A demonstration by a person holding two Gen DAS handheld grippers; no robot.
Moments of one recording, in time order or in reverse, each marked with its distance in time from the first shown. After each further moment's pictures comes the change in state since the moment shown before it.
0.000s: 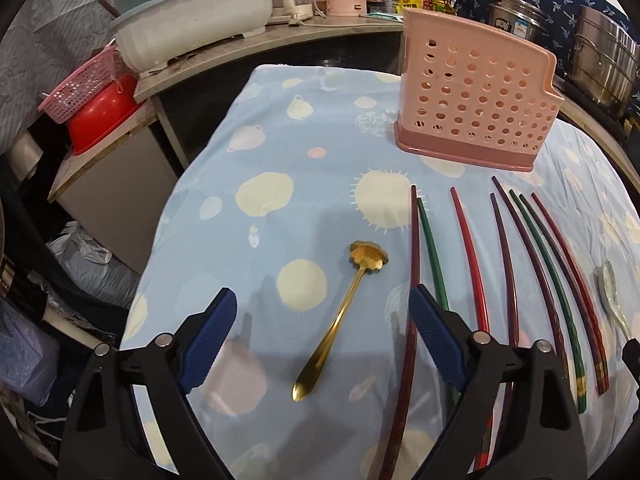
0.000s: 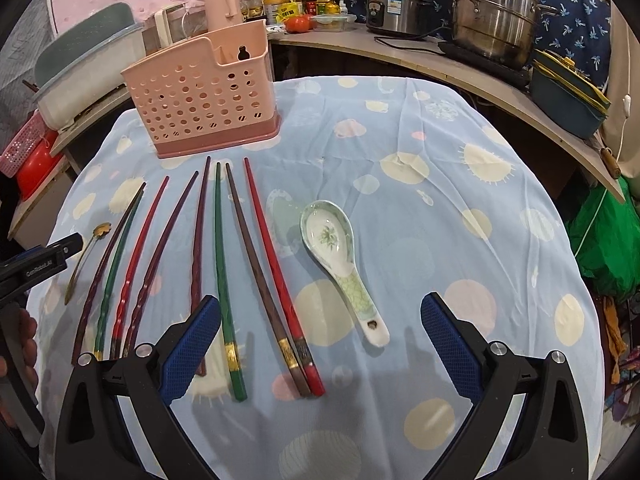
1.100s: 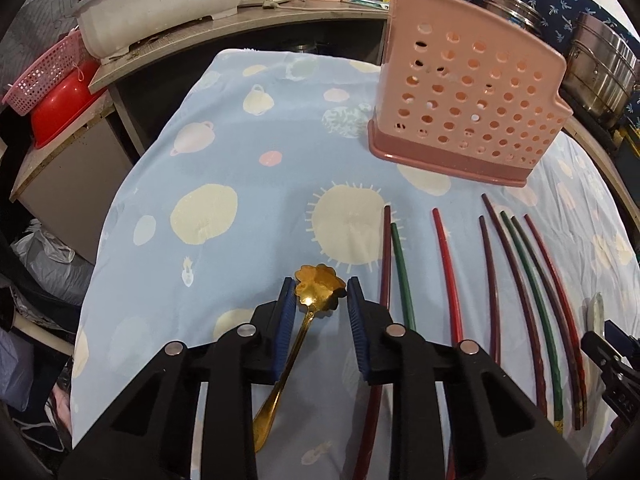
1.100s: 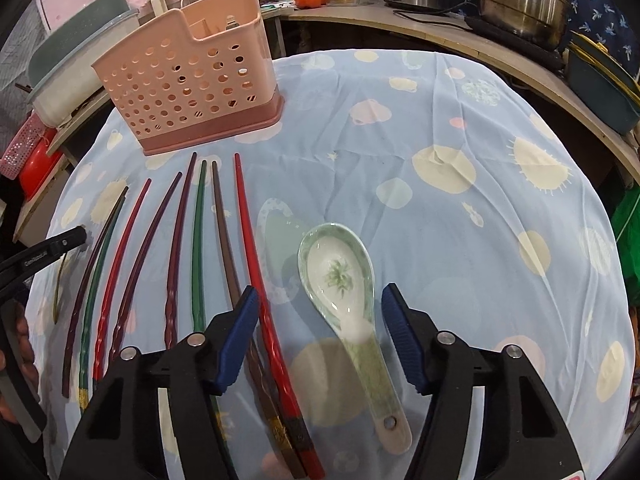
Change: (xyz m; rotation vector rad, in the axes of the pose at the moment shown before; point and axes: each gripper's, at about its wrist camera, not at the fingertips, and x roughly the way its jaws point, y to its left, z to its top) left arm 0.037 -0.015 0.030 -0.028 0.041 -0.112; right arm 0.061 -0.006 0.031 -0.009 0.083 0.077
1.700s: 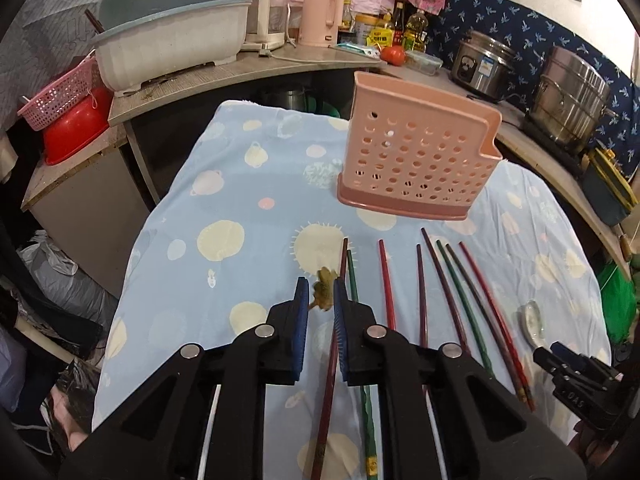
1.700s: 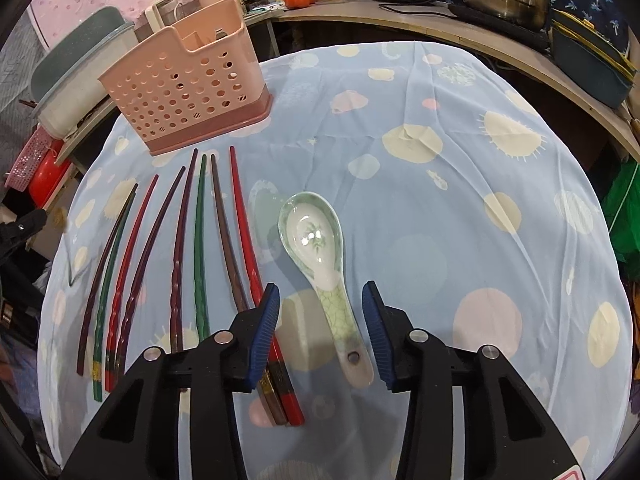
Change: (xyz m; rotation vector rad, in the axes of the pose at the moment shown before) left arm -0.089 -0.008 -0.005 -0.010 -0.125 -0.056; right arm -0.027 -0.018 -0.022 0.059 0.013 0.040
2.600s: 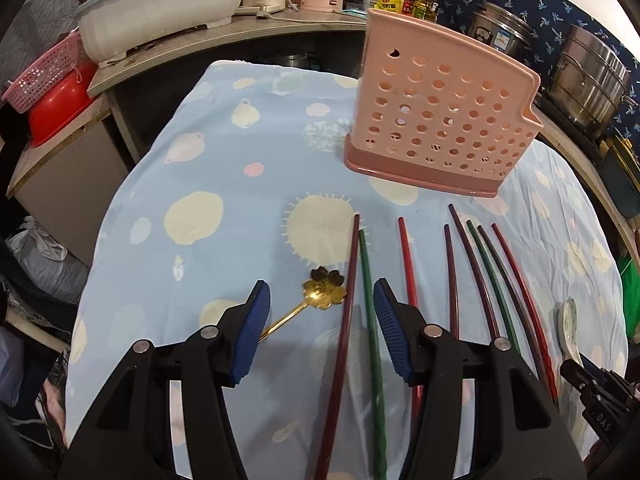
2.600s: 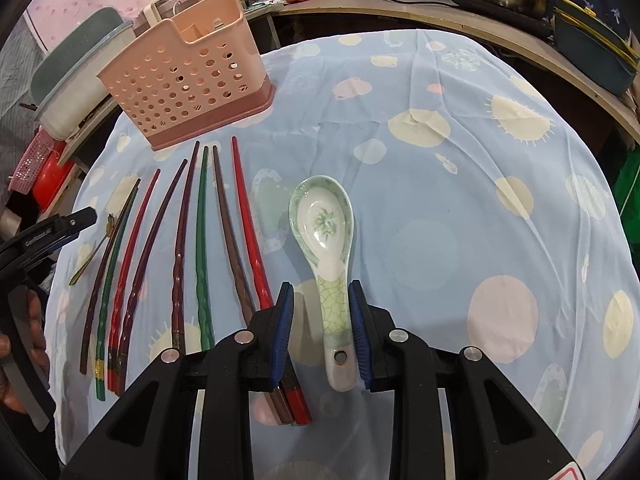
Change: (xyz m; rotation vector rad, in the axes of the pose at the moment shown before) left arm 0.070 -0.004 -0.004 -0.010 0.109 0.010; right arm 0.007 -0.001 -0.003 0.021 0.020 0.025
